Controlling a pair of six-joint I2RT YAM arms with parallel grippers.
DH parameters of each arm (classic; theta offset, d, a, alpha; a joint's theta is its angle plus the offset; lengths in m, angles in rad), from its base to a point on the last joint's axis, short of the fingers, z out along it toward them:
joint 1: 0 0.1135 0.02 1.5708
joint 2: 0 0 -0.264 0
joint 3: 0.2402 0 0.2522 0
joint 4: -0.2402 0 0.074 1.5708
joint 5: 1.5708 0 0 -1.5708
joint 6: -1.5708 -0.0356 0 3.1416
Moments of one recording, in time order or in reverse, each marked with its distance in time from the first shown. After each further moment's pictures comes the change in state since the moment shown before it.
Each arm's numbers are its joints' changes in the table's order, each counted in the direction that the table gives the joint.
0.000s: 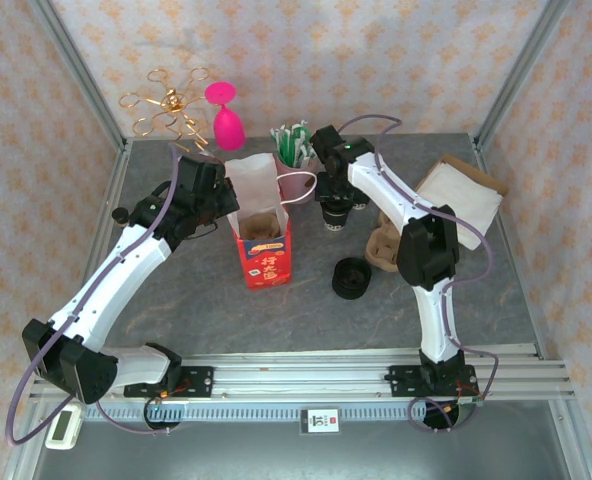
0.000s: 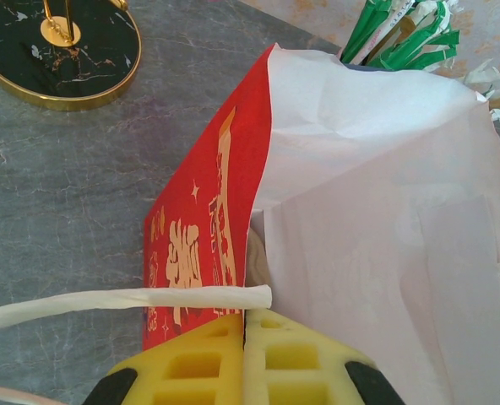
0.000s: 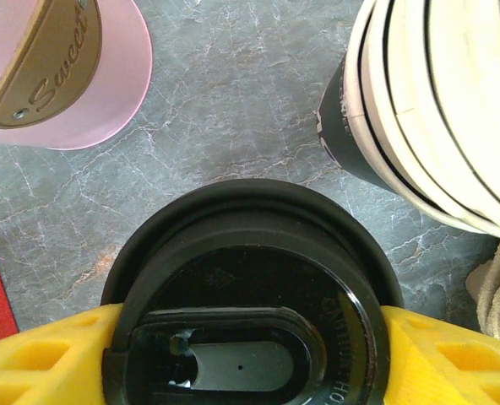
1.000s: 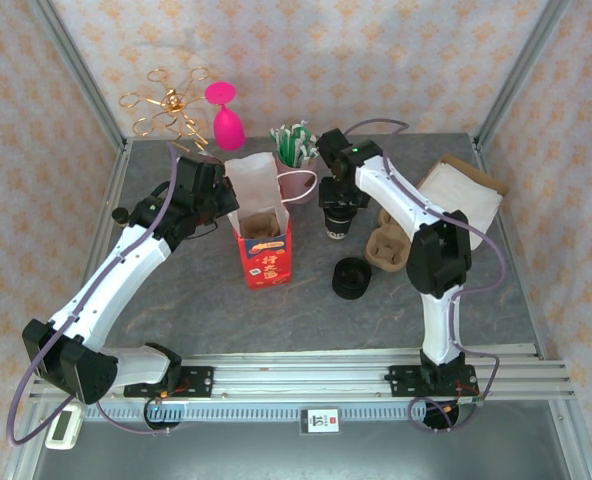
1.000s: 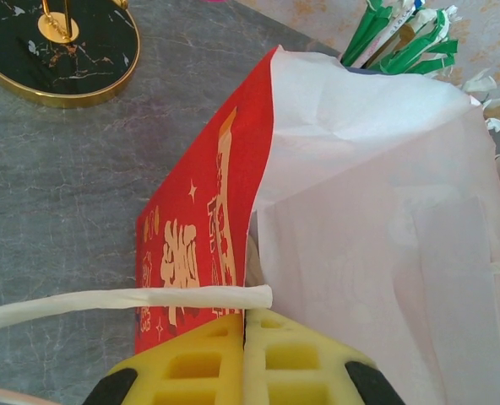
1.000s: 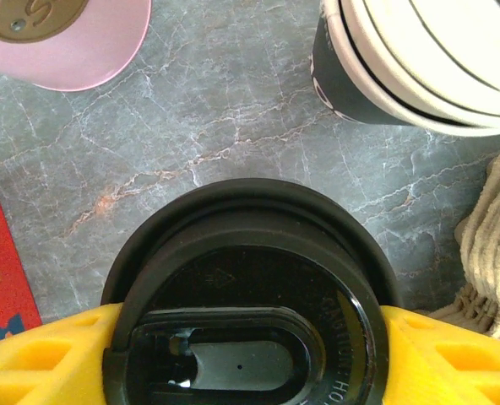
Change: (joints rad) left arm 0.006 0.002 -0.012 0.016 0.008 0.024; right arm 0.001 0.111 -0.115 -0.017 -0.047 0.007
